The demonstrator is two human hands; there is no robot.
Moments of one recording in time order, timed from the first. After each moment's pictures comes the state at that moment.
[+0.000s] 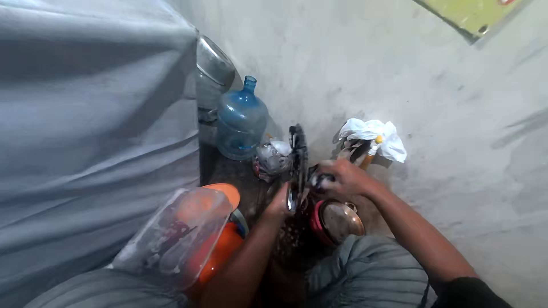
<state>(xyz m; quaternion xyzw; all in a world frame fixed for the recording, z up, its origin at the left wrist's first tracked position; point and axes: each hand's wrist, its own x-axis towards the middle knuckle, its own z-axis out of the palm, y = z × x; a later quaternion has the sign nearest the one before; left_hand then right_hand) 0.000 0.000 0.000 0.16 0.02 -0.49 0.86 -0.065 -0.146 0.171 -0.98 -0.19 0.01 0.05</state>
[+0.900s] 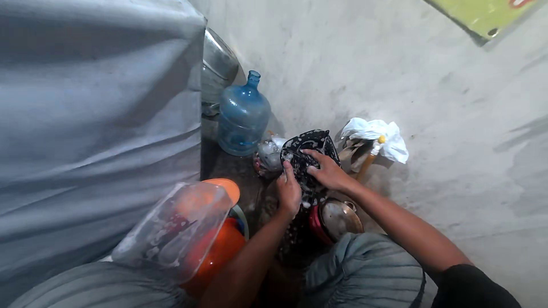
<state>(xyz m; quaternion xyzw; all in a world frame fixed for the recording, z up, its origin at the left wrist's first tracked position) -0.016 -0.010 0.027 0.56 0.01 -0.12 0.82 -0.030 -0.122 0.131 -0.96 0.08 0.04 0.25</state>
